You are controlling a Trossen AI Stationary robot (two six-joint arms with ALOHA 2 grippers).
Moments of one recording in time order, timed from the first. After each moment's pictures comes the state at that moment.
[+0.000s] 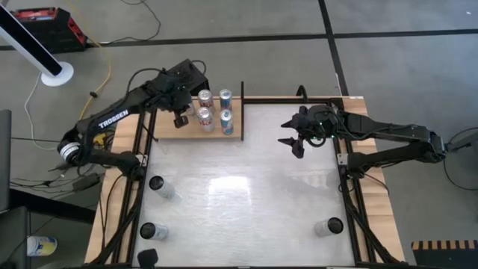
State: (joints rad) left arm 0.86 1.27 1.02 -0.61 0.03 0.58; right arm -0.23 1.00 0.92 -0.49 0.03 0.02
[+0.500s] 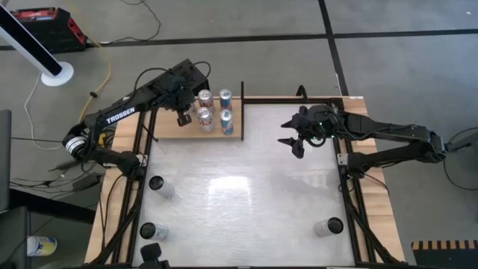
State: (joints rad) left arm 0.86 1.34 1.02 -0.56 -0.05 0.59; right arm -0.23 1.00 0.92 -0.49 0.03 0.02
